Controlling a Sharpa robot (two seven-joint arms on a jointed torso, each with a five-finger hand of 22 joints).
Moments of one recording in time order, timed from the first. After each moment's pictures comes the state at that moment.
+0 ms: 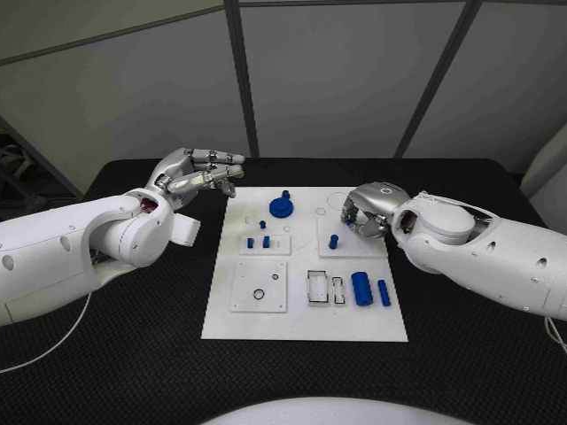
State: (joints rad) left arm 1.15 -0.97 0.02 1.53 -0.14 -0.26 0.39; left_hand 1.38 -0.15 0.43 -0.02 0.25 1.01 0.18 0.12 0.07 1.13 0.11 0.26 0.11 1.11 0.03 0.94 0.40 0.18 1.03 0.13 0.56 0.94; right arm 1.13 -0.67 0.00 1.33 -1.79 -0.22 -0.14; right_hand 1.48 -0.13 0.46 0.00 0.25 1.11 0.14 0.17 0.09 1.20 0.08 0.20 0.17 1.47 -0.01 1.27 1.19 0.09 1.34 0.09 1.37 1.27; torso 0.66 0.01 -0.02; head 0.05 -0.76
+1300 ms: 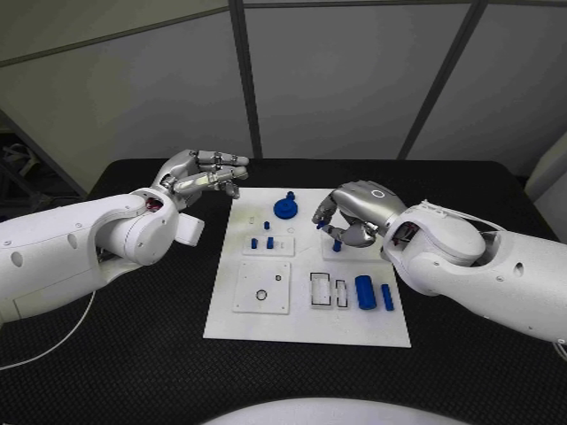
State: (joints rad) left arm 1.15 -0.96 0.02 1.52 -0.14 -0.25 0.36; left_hand 1.38 -0.15 0.42 -0.03 0.25 1.00 0.19 0.11 0.07 1.11 0.12 0.26 0.11 1.11 0.03 0.94 0.39 0.18 1.03 0.13 0.56 0.94; right arm 1.12 -0.74 0.02 1.64 -1.75 -0.36 -0.15; right_hand 1.48 -0.13 0.48 -0.02 0.26 1.12 0.14 0.16 0.09 1.22 0.06 0.18 0.18 1.47 -0.01 1.28 1.19 0.08 1.36 0.09 1.39 1.31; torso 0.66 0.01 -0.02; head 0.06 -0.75
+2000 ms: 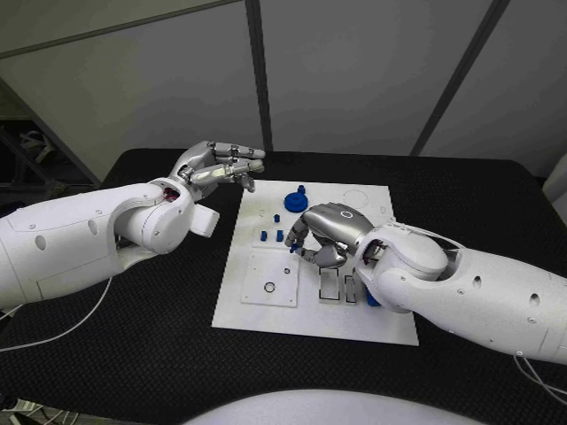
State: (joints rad) left arm 1.15 -0.95 0.02 1.52 -0.14 -0.25 0.36; left_hand 1.38 -0.15 0.42 -0.03 0.25 1.00 0.19 0.11 0.07 1.11 0.12 0.26 0.11 1.11 0.03 0.93 0.39 0.18 1.03 0.13 0.56 0.94; right arm 1.06 -0.59 0.00 1.58 -1.69 -0.32 -0.12; right_hand 1.47 -0.13 0.49 -0.02 0.26 1.12 0.14 0.15 0.09 1.22 0.06 0.18 0.18 1.47 -0.01 1.28 1.19 0.08 1.36 0.09 1.40 1.31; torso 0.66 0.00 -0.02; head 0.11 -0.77
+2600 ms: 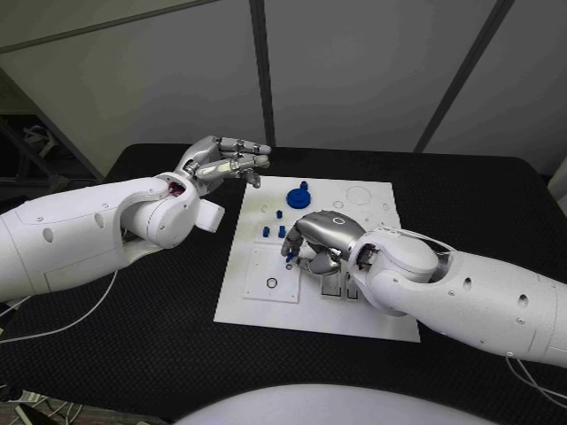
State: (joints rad) left arm 1.15 -0.94 0.02 1.52 -0.14 -0.25 0.36; left_hand 1.38 -0.15 0.42 -0.03 0.25 1.00 0.19 0.11 0.07 1.11 0.12 0.26 0.11 1.11 0.03 0.93 0.39 0.18 1.03 0.13 0.56 0.94; right arm 1.05 -0.56 -0.02 1.55 -1.67 -0.27 -0.11; right_hand 1.47 -0.13 0.48 -0.02 0.26 1.11 0.14 0.15 0.09 1.22 0.06 0.17 0.18 1.47 -0.01 1.28 1.19 0.08 1.36 0.09 1.40 1.31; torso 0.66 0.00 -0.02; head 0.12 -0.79
